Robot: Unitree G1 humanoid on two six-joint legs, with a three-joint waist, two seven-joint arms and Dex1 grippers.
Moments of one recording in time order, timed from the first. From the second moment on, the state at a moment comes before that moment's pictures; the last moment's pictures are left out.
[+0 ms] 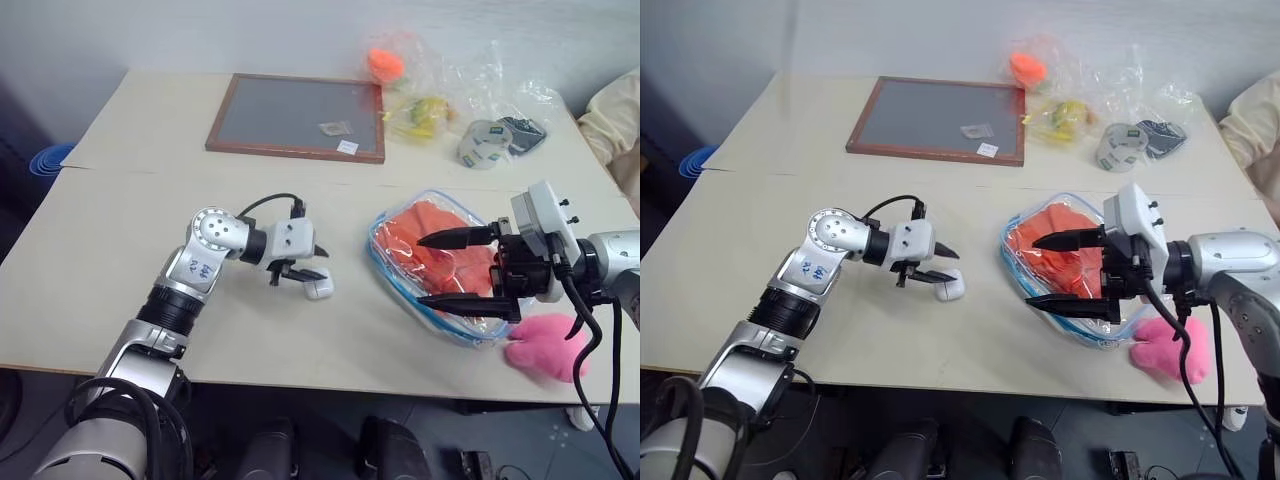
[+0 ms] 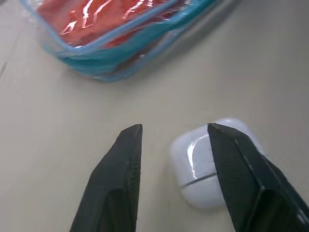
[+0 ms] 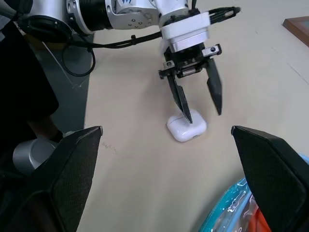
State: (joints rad) left arm -0.79 0.47 -0.25 0.22 0.04 0.20 -1.13; right arm -0.39 -1.00 -0.16 -0.41 0.81 0.68 1.16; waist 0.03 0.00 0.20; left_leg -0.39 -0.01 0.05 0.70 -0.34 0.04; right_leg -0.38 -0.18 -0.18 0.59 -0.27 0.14
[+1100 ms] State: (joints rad) left arm -0.58 0.45 -0.30 0.00 -0.03 0.50 -0.88; right arm -0.39 -0.99 -0.20 -0.43 0.84 0.72 1.13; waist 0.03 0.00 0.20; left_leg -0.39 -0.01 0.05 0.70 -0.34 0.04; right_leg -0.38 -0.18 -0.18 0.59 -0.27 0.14
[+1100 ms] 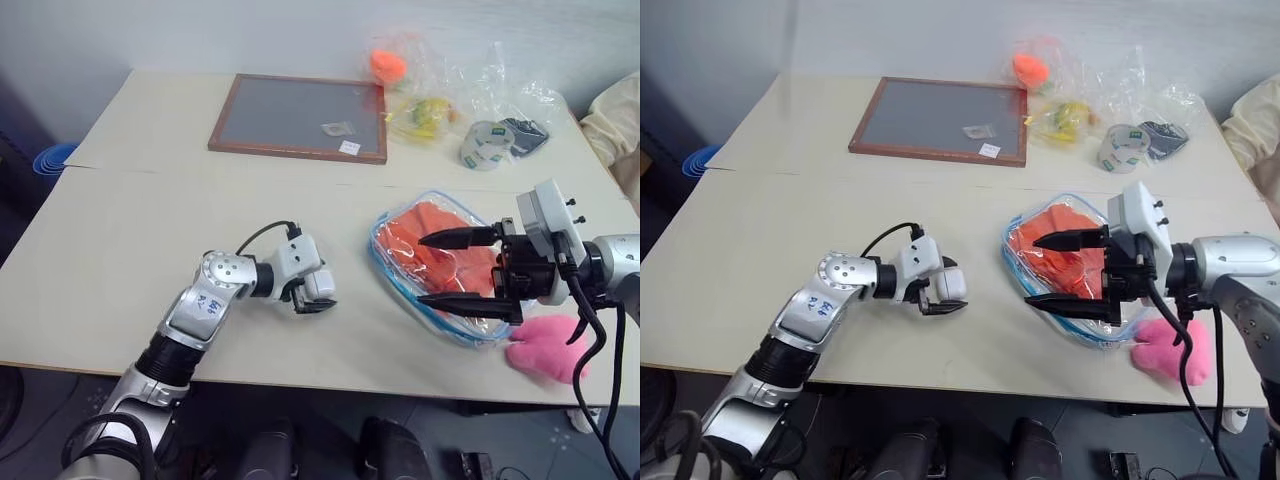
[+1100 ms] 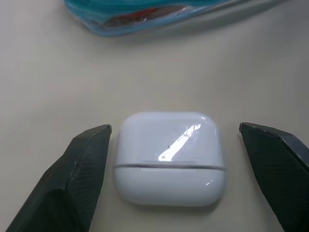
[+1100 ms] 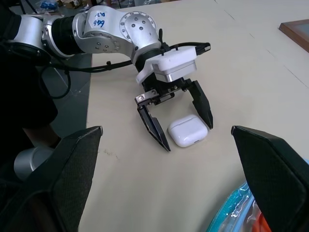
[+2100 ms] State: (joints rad) left arm -0.01 0.50 0.68 -0.21 -0.08 0.74 -0.27; right arm -0.70 -0.74 0.07 -0.19 0.72 0.65 1.23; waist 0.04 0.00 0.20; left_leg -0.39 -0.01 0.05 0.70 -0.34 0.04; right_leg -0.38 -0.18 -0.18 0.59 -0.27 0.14
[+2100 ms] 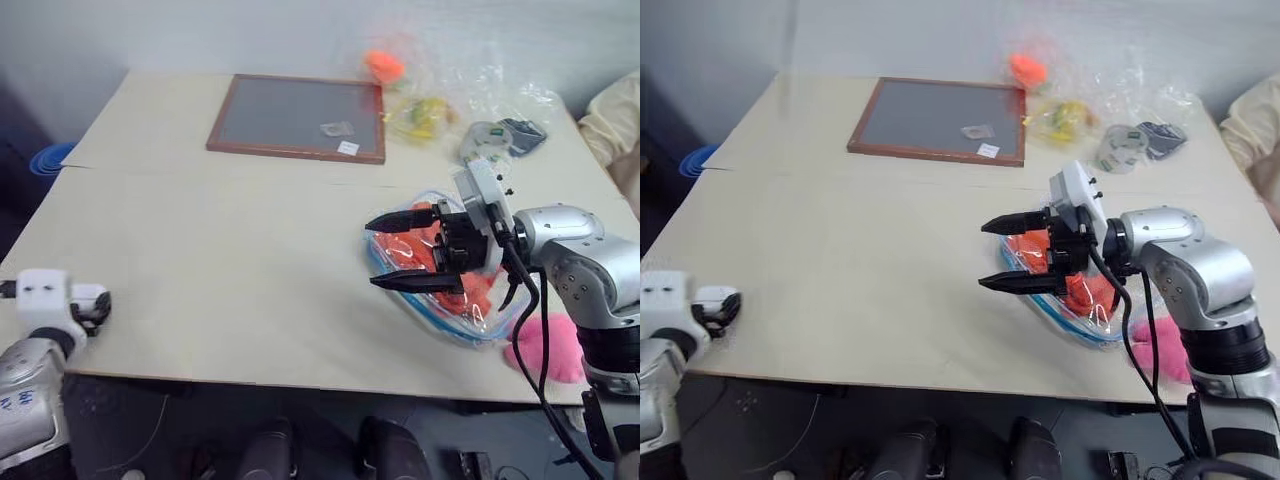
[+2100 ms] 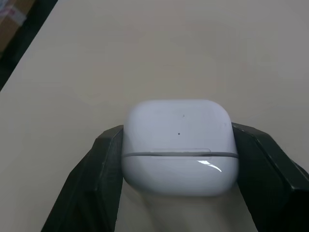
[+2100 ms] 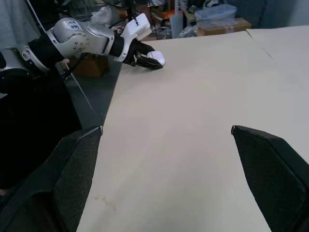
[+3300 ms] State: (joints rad) left arm -0.38 1.13 0.20 -0.59 -0.84 0.77 -1.12; right arm -0.16 -0.79 0.00 -0.65 0.33 0.74 0.65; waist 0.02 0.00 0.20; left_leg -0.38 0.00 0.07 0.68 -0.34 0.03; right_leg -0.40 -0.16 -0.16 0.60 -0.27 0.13
